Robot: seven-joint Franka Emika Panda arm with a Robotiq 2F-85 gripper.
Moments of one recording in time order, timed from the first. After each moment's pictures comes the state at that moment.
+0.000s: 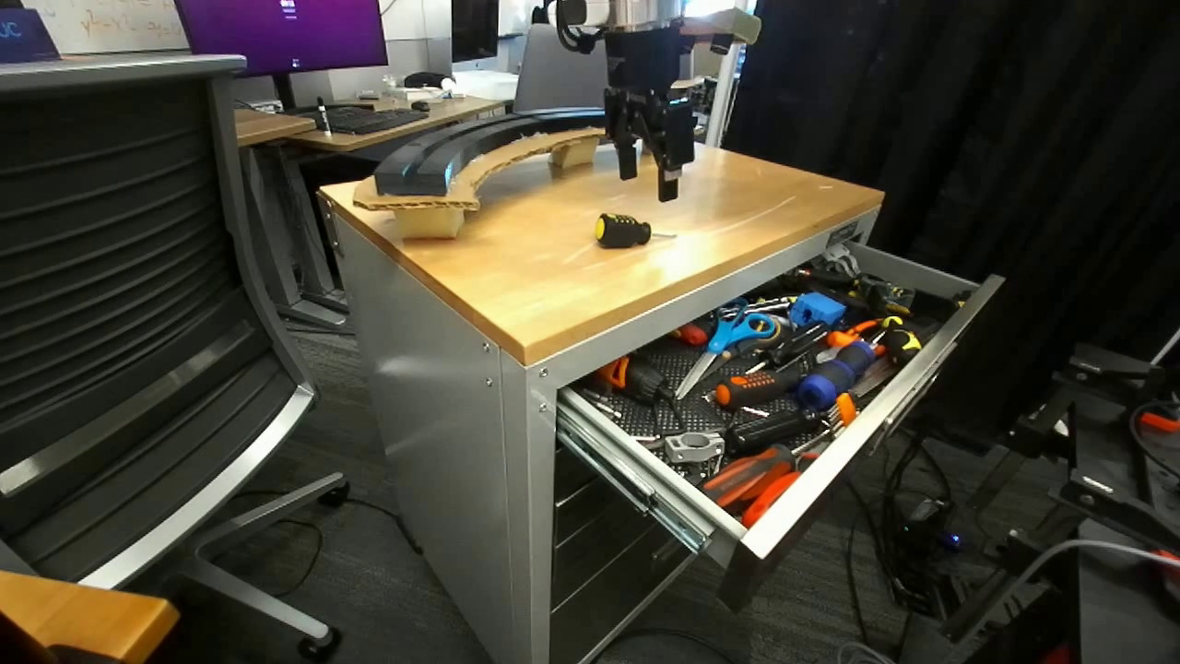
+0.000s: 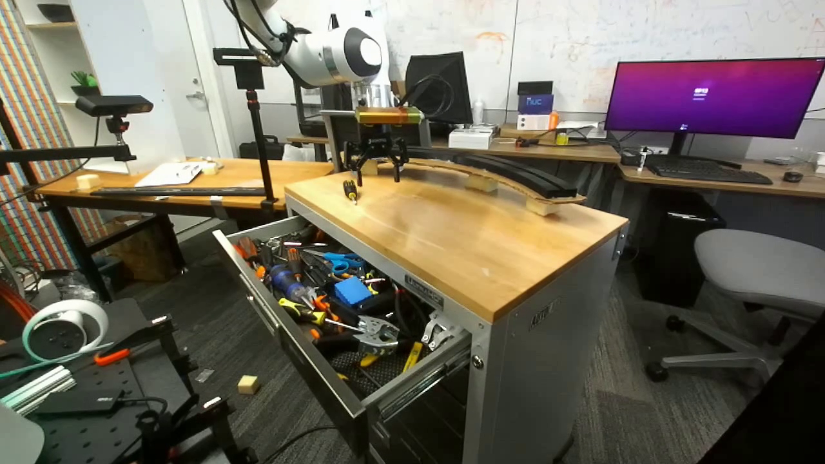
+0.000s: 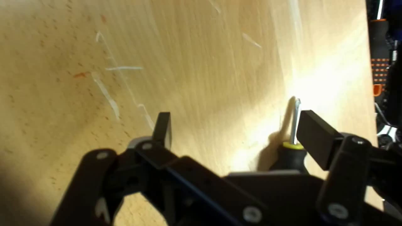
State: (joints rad) arm 0.11 0.69 0.15 -1.40 -0.26 1.96 -0.84
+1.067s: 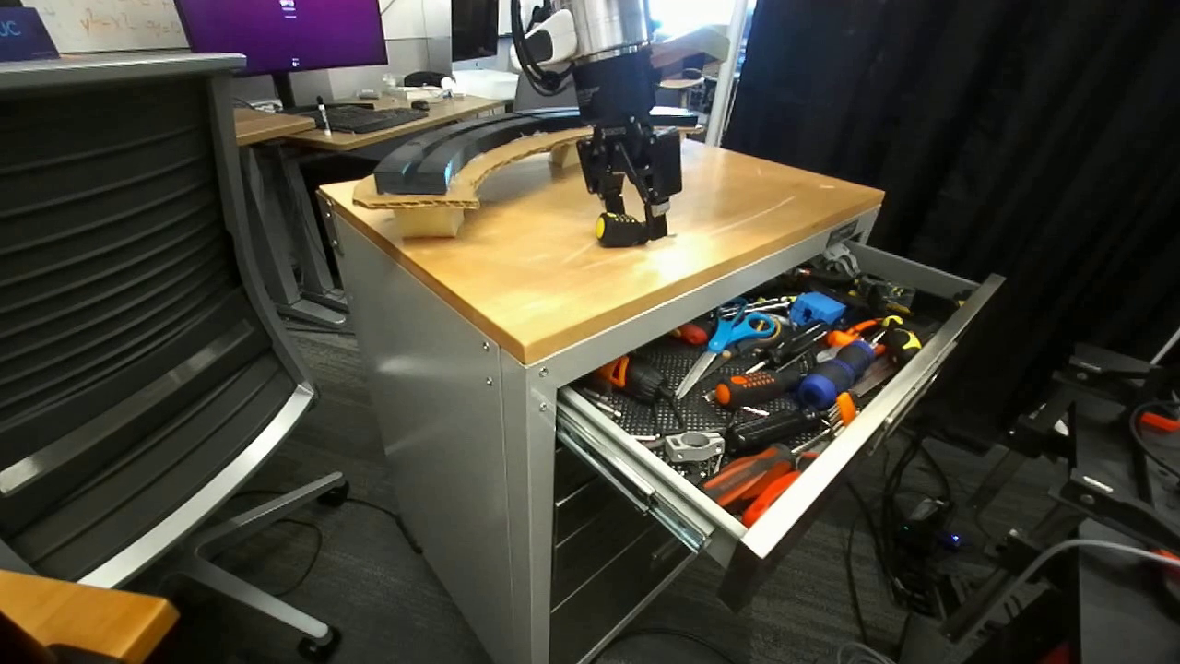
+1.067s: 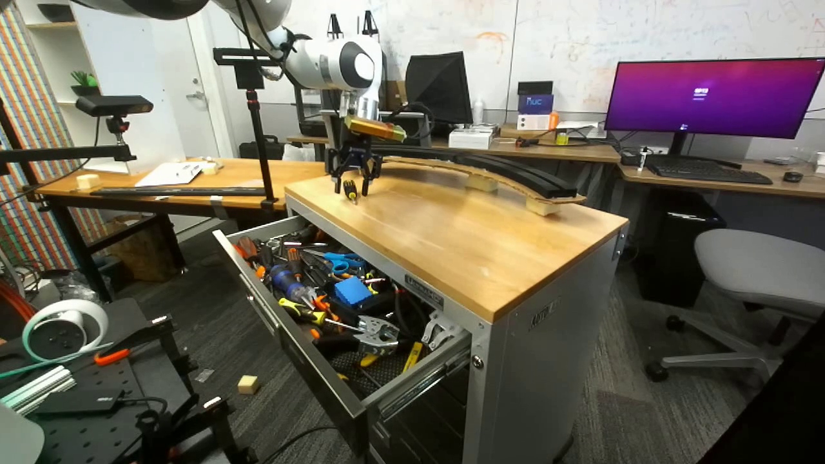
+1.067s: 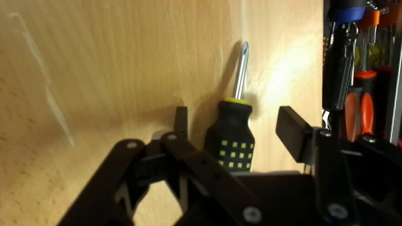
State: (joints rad) arm 0.16 0.82 0.19 -1.23 -0.16 1.76 -0.98
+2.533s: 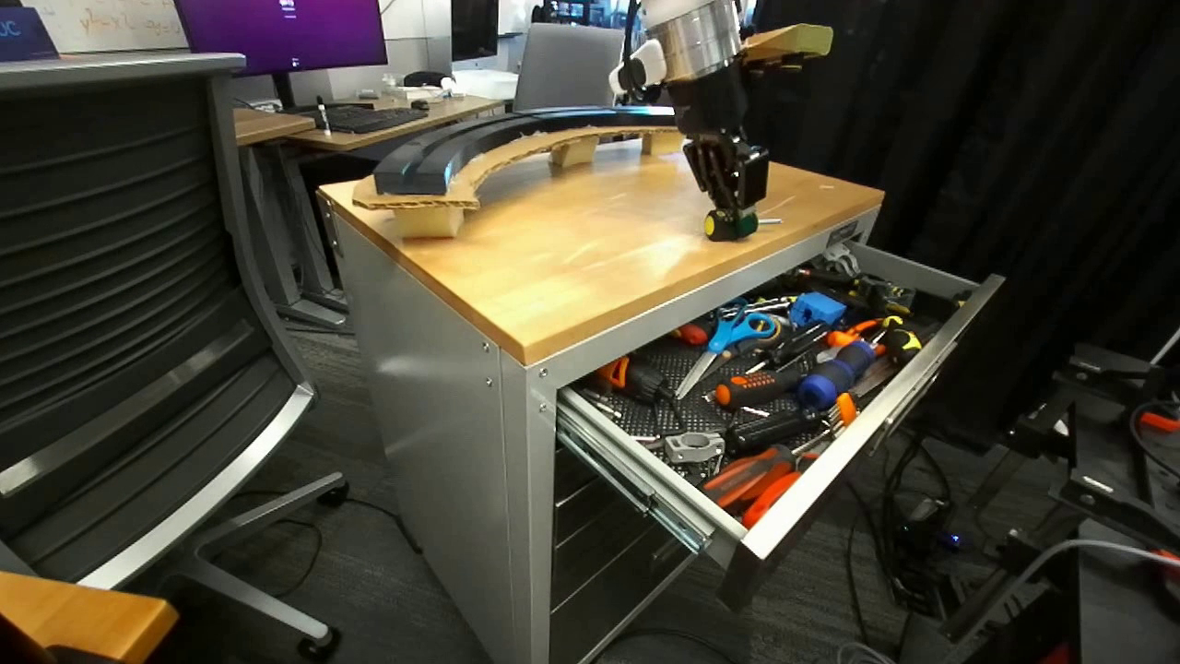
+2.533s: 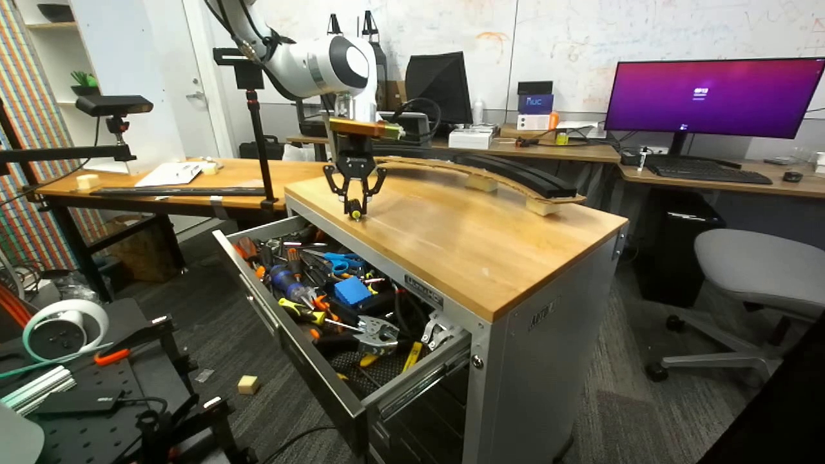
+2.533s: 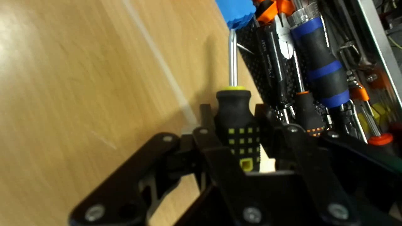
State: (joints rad) arm 0.14 0.58 0.11 -1.63 -0.30 1.83 -0.67
